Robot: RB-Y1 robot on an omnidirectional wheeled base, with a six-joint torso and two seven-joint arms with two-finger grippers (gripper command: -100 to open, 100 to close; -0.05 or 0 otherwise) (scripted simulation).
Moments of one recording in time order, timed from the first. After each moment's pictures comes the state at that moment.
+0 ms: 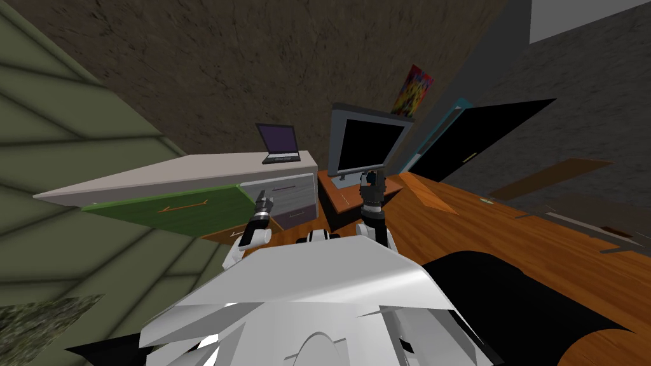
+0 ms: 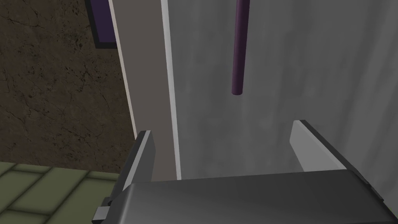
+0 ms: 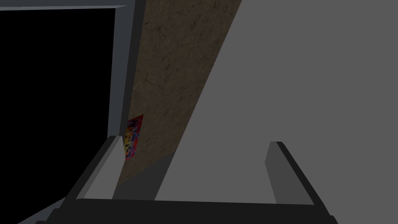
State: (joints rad) left arm 0.28 0.16 0.13 -1.79 0.12 -0.20 0.11; right arm 0.53 0.02 0.03 -2.37 0.10 -0.53 -0.13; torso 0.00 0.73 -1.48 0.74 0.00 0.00
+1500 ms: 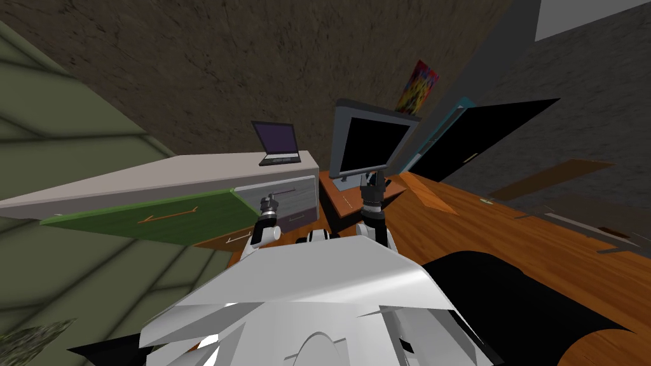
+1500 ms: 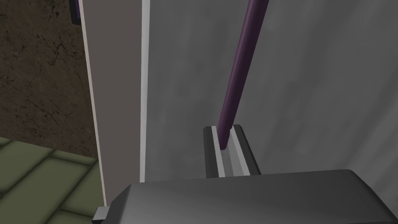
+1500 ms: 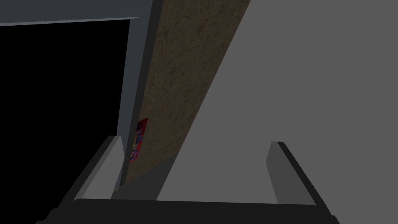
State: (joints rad) left arm 0.27 -0.02 0.14 -1.78 0.13 -0.22 0.11; right arm 0.53 0.02 0.03 -2.37 0.10 -0.53 -0.13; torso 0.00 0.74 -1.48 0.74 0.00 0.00
